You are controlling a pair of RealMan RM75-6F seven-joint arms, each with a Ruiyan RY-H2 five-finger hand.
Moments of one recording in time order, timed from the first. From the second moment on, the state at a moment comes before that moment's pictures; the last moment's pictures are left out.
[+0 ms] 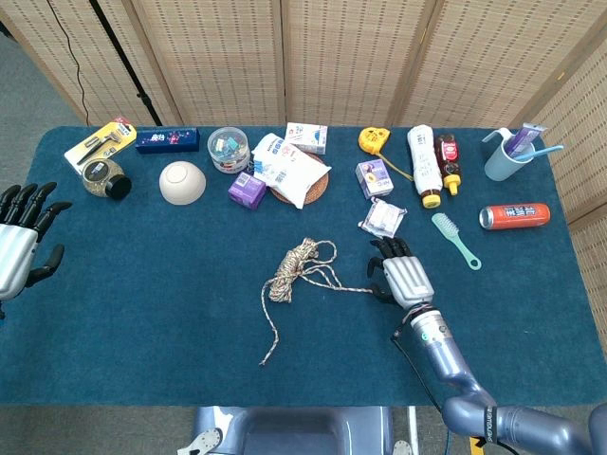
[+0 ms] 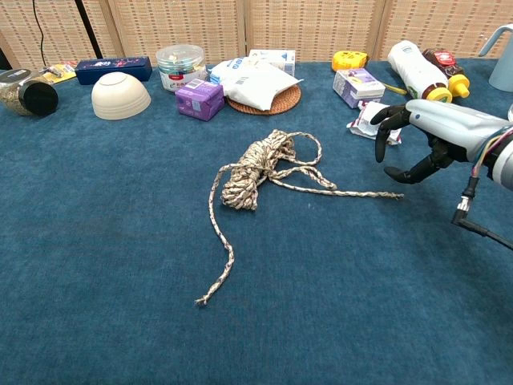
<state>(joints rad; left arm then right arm) -0.34 -0.87 -0.17 -1.75 1.40 1.29 0.10 0.57 -1.60 0.21 -1.43 -1.17 1.02 -0.21</state>
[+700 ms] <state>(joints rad) -0.35 -0.87 -0.16 -1.76 1.41 1.29 0.11 0.56 -1.66 0.17 -1.36 -1.17 1.04 -0.20</state>
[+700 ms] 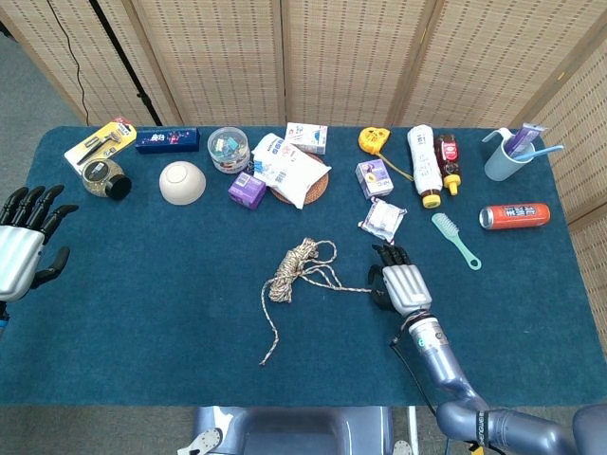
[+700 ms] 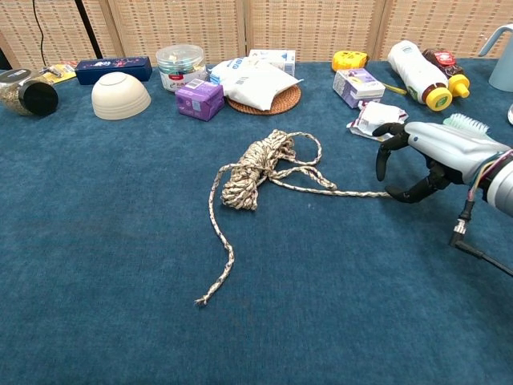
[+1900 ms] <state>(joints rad) -0.35 -0.87 -0.15 -1.75 1.41 1.29 0.09 0.60 -1.69 0.18 -1.31 -1.12 0.97 -0.26</state>
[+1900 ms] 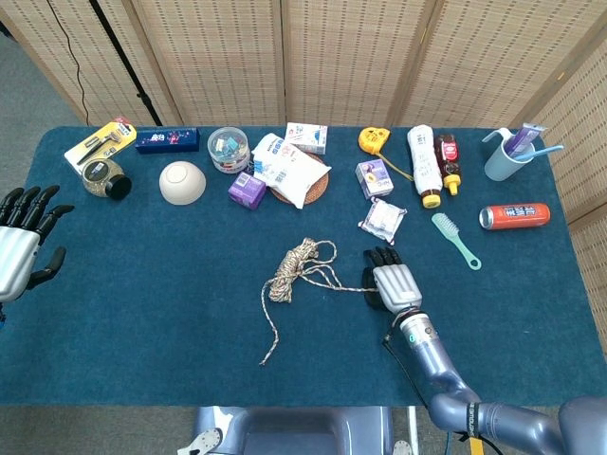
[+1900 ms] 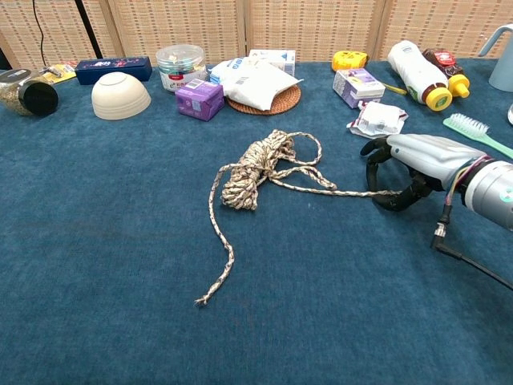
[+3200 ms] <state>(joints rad) -0.36 -0.87 -0.14 -1.75 1.44 1.28 0.09 0.60 -1.68 0.18 -1.35 -1.12 0.99 -0.26</state>
